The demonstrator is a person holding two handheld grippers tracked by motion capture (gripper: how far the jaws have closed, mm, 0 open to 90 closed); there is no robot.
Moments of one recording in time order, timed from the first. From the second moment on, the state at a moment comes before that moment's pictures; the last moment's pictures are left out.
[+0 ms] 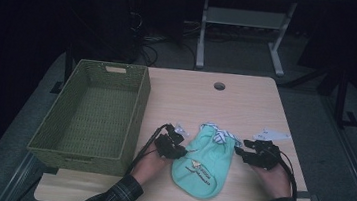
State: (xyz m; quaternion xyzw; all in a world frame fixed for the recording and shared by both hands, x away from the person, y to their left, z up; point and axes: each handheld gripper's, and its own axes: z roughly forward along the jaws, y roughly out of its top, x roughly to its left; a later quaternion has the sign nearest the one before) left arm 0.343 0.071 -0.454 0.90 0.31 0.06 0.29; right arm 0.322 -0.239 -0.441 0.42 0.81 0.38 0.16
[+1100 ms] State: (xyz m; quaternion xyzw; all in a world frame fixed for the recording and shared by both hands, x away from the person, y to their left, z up) left arm 0.344 0.078 -0.454 0.90 0.32 0.05 0.30; right arm 0.363 -0.230 -0.469 0.43 0.81 0.37 0.14
